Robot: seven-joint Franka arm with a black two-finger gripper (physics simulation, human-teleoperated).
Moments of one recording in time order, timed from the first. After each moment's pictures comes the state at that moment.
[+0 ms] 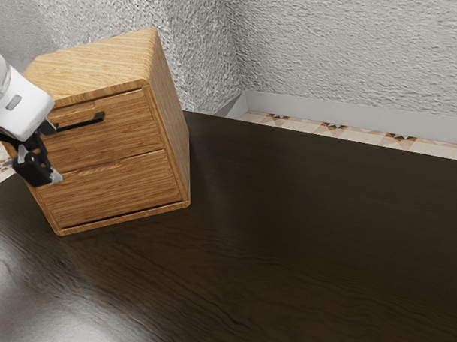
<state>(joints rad) 0.13 -0.52 0.06 -1.99 0.33 1.90 0.89</state>
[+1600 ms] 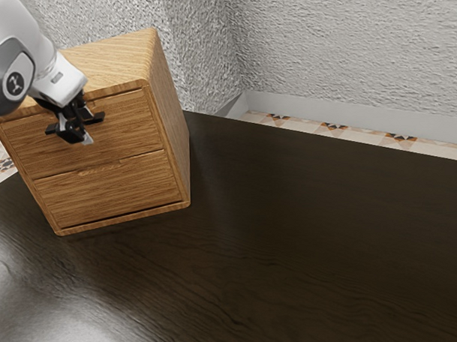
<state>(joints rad) 0.25 -0.04 0.15 -1.62 0.16 2.04 1.20</state>
